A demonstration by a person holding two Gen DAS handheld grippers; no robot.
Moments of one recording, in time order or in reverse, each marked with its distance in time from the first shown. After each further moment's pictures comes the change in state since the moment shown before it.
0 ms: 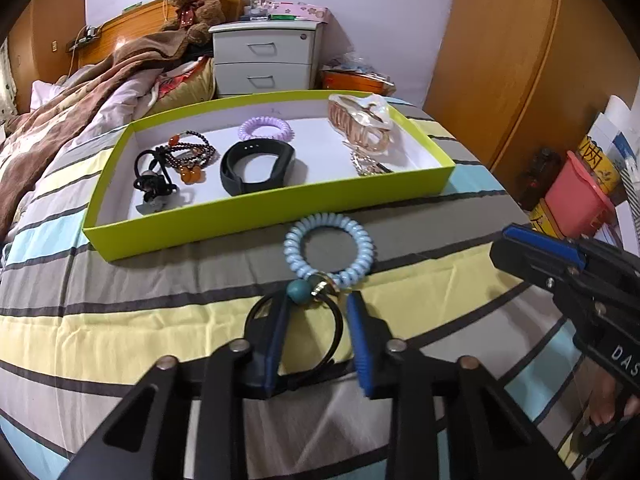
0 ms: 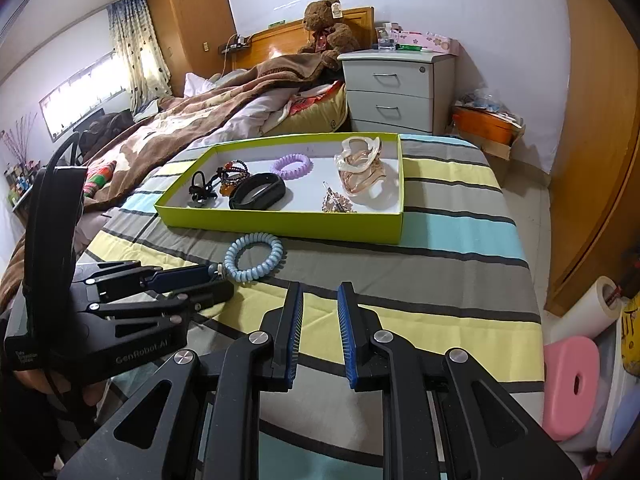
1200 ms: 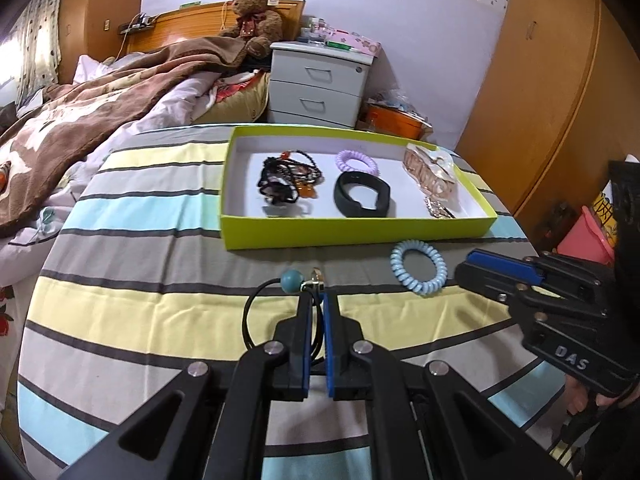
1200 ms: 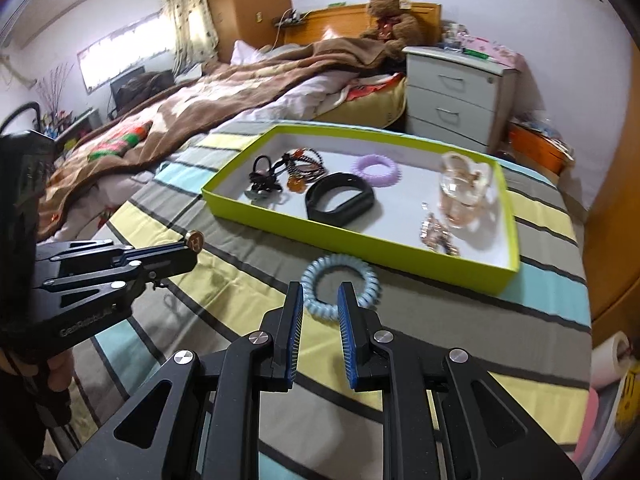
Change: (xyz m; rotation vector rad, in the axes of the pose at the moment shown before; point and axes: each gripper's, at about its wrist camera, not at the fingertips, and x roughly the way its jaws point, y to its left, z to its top) left arm -0.049 0.070 -0.015 -0.153 -0.099 0.044; right arm 0.045 0.065 0.026 -0.177 0.075 0.093
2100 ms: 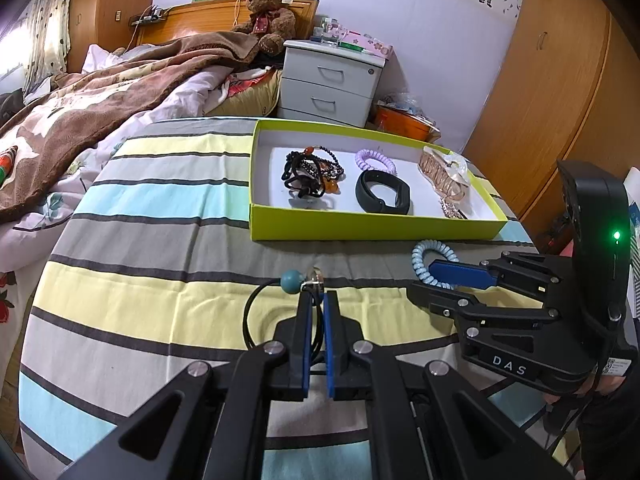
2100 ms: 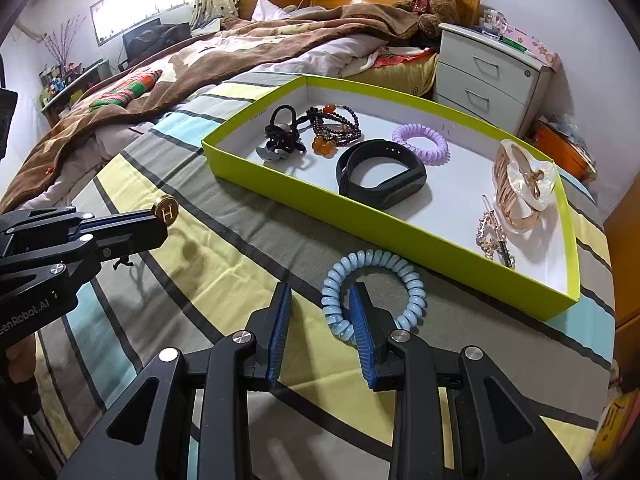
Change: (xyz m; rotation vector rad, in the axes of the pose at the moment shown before) left arm -0.003 0.015 -0.005 -0.034 0.002 0.004; right arm 0.047 0.017 0.005 -0.110 0.129 0.006
